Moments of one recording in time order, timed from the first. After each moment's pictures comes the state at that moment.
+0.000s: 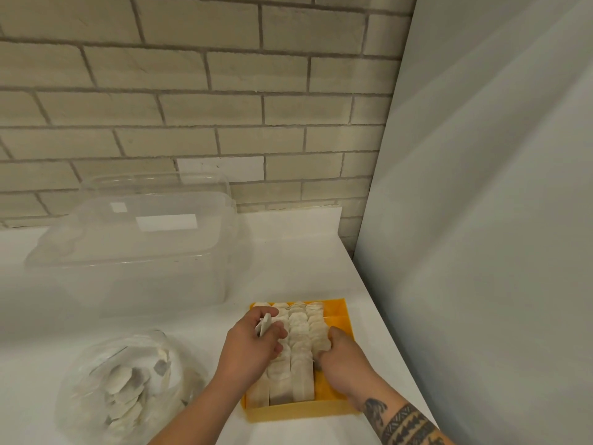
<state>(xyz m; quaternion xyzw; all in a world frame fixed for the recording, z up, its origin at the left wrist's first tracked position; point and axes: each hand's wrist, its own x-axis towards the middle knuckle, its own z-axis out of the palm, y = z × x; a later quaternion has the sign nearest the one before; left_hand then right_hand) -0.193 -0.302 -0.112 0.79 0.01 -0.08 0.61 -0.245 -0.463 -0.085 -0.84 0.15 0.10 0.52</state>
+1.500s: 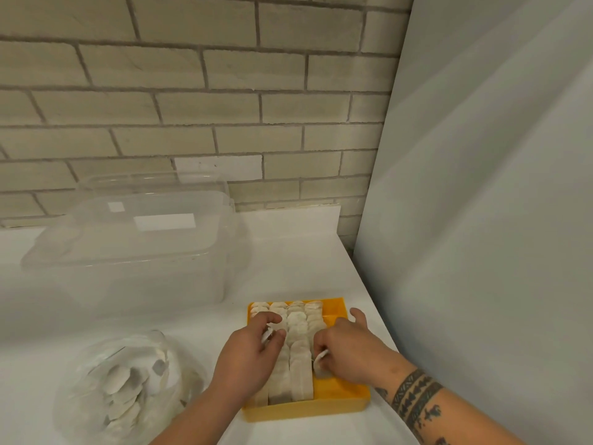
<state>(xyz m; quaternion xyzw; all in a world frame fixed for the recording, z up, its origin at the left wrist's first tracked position) -0.195 -0.294 -0.130 0.91 -0.09 -0.03 0.41 -0.218 -0.504 -0.103 -0.98 -0.11 0.12 0.07</state>
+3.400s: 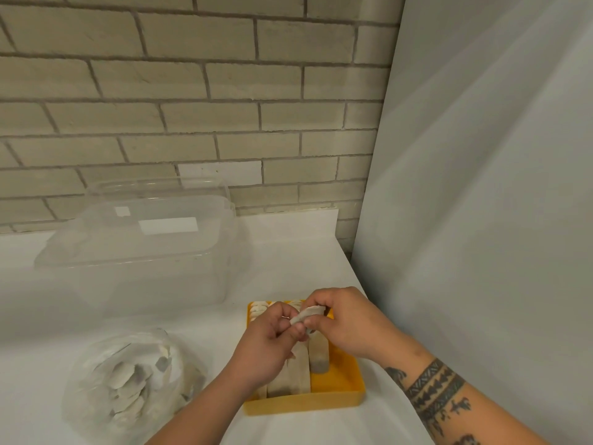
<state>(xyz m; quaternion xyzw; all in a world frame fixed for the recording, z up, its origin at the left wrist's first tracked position) -0.210 -0.316 -0.090 0.79 -0.14 -0.13 0.59 -0.224 -0.499 -0.042 -0.94 -0.07 0.01 0.33</state>
